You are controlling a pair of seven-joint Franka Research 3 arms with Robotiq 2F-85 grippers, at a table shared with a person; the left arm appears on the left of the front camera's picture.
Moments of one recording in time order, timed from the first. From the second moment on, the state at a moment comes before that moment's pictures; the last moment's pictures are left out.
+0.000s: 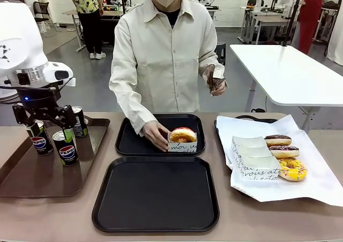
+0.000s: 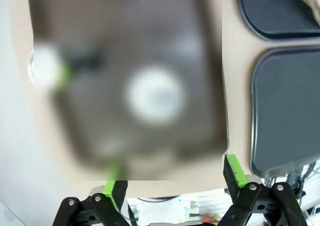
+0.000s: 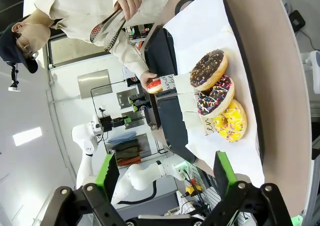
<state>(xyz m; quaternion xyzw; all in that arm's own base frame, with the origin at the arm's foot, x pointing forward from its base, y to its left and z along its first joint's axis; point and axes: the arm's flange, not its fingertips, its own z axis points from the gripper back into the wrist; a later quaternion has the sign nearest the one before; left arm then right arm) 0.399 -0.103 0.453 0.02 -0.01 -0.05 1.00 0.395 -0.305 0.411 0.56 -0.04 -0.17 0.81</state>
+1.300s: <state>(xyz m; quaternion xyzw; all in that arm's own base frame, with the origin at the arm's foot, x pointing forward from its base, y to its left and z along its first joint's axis) 0.436 -0.086 0.391 -0.01 -0.07 0.01 1.00 0.395 -0.306 0.411 0.56 -0.04 -0.17 0.81</state>
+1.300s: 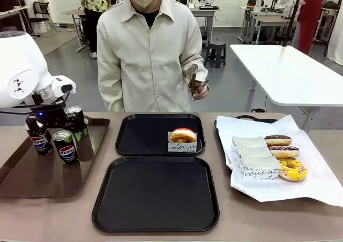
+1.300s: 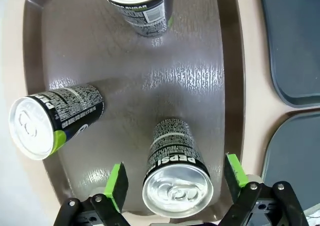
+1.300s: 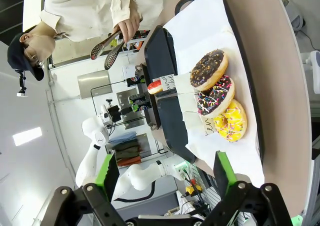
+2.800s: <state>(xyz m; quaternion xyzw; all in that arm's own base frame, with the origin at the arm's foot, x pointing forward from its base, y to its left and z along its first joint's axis) 0.438 -0.146 0.510 -0.02 -0.06 -0.10 0.99 0.395 -0.305 0.411 0.56 -0.04 -0.17 0.81</state>
